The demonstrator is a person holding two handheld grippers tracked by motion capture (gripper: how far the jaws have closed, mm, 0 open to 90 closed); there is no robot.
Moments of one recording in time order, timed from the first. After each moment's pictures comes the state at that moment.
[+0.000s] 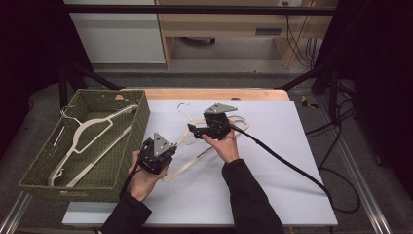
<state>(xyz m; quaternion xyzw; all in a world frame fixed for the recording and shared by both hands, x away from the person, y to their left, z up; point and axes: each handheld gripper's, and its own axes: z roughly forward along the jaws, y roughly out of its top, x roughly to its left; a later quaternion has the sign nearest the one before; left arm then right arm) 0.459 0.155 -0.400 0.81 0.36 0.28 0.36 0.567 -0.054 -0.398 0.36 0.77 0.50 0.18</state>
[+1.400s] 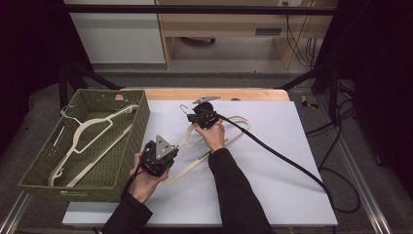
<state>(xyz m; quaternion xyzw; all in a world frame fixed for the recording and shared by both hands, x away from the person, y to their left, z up) 0.455 0.151 -0.403 0.82 0.35 0.28 0.36 0.623 -0.021 -0.419 0.40 0.79 0.44 0.14</state>
